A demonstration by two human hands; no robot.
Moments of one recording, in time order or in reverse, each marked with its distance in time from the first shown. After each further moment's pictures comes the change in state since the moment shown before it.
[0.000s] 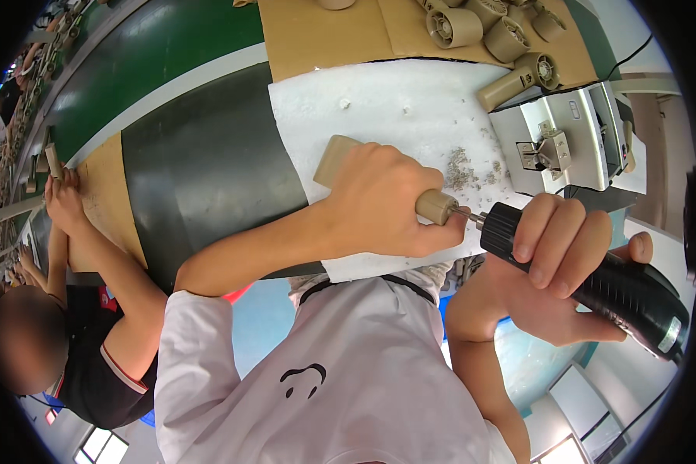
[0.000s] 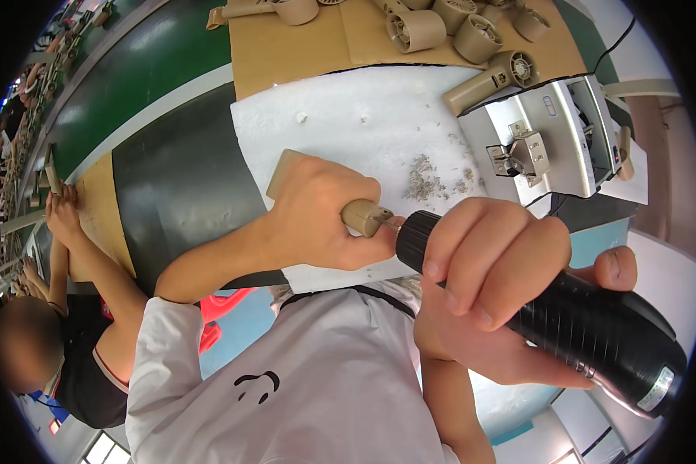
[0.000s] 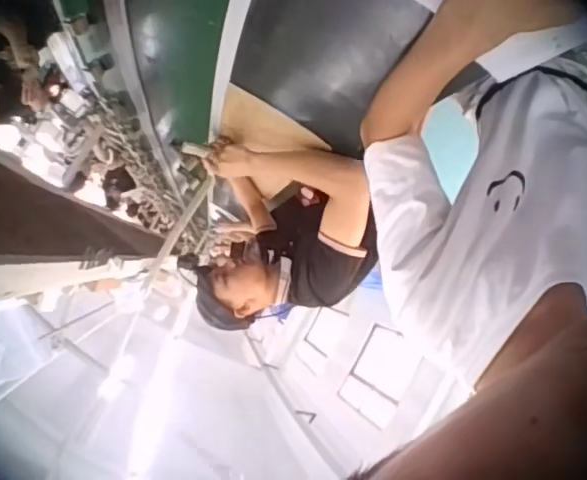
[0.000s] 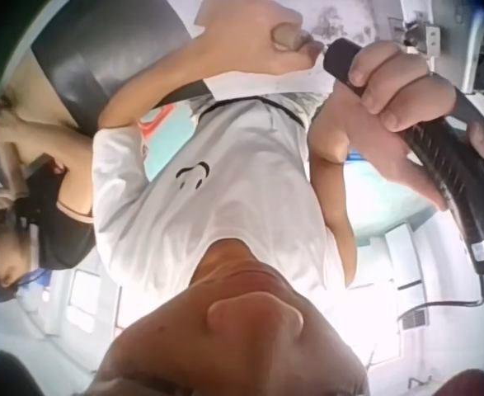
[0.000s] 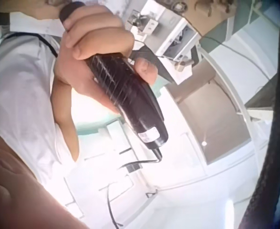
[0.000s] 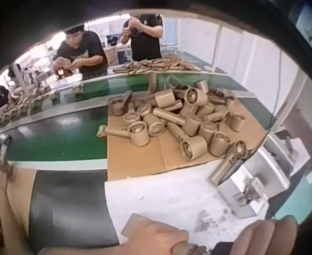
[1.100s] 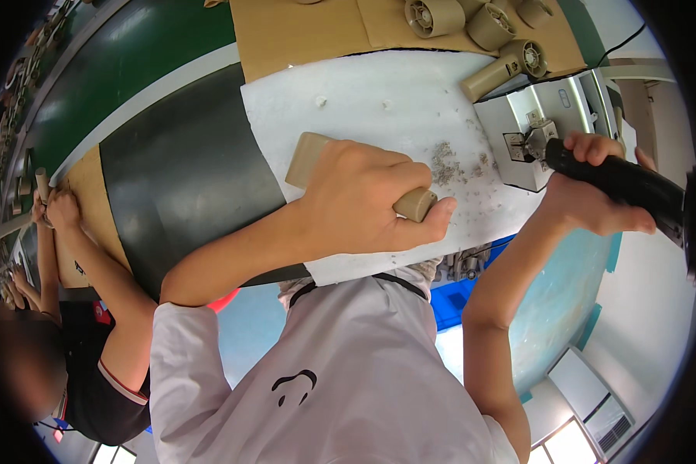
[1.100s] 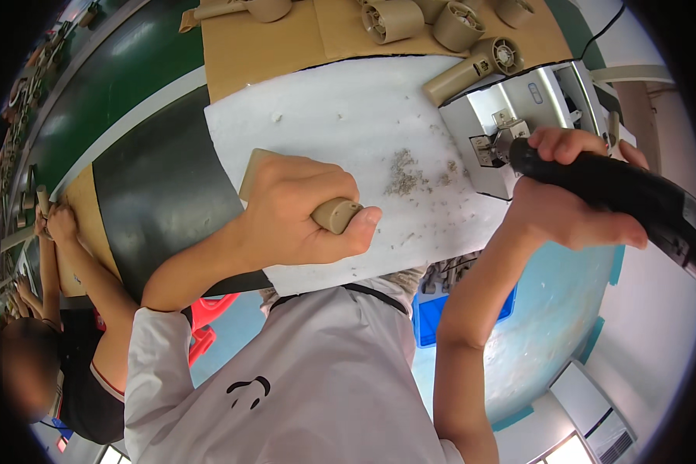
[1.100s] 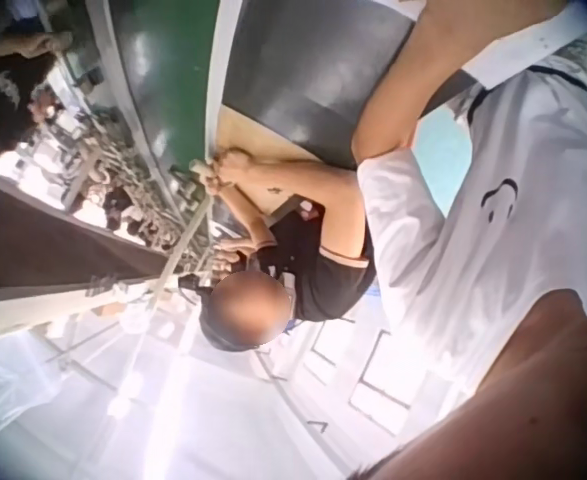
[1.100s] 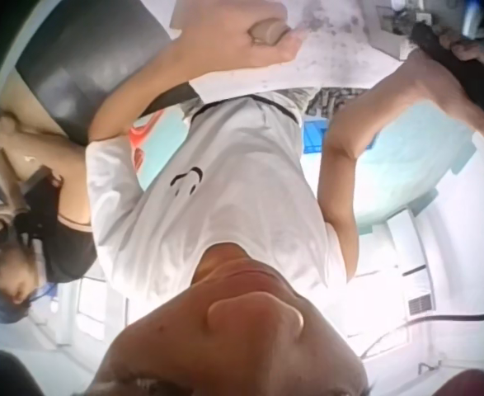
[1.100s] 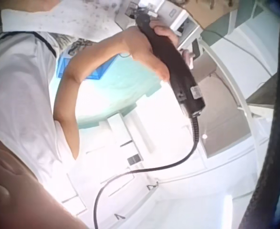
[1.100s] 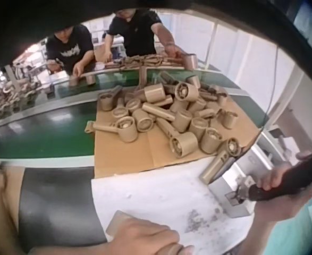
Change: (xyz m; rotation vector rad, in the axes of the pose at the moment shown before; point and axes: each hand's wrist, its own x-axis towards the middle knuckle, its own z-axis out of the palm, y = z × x) left_hand 0.002 -0.008 0.003 -0.014 0.178 0.160; right_hand 0.031 -0.003 -0.110 -0.828 0.501 -0.128
